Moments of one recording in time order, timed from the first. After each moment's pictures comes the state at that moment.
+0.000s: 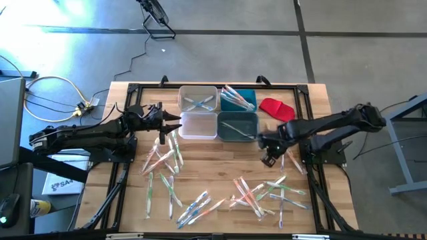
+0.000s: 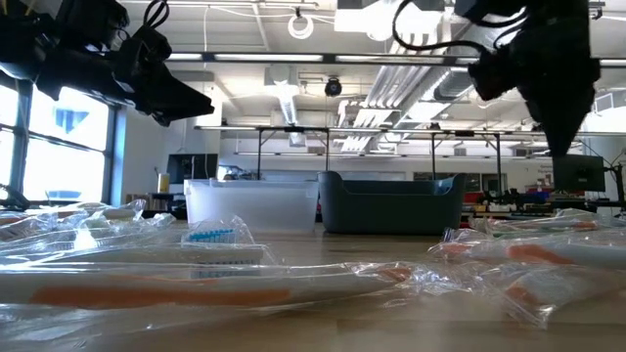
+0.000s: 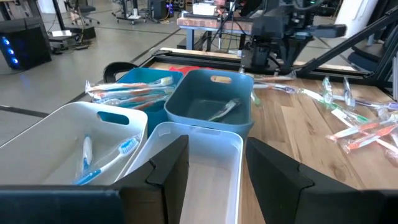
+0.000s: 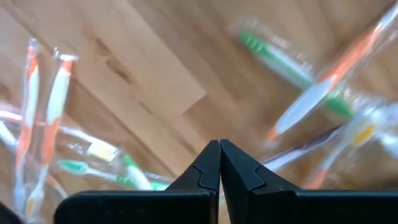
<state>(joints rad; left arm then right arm) 0.40 0.70 0.22 0.36 0.21 0.00 0.14 1.28 0.89 -1.02 -0.08 0.89</state>
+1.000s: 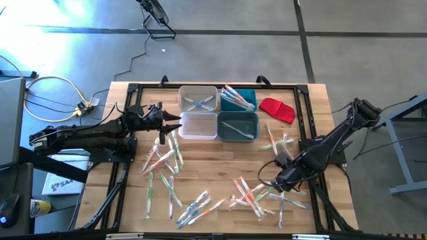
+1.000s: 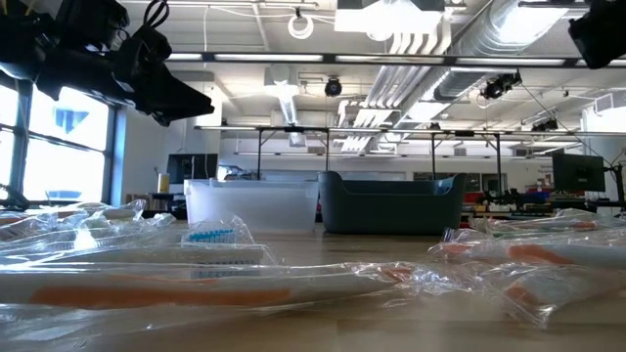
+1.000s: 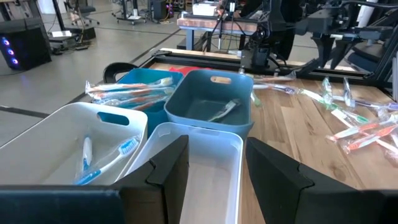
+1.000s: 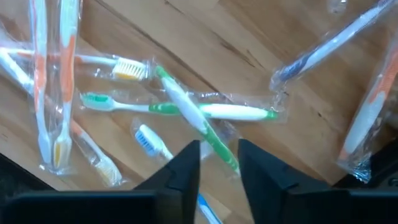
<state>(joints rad) 0.40 0.70 0.22 0.36 0.21 0.00 0.69 1.28 0.89 -1.01 0.01 1.60</state>
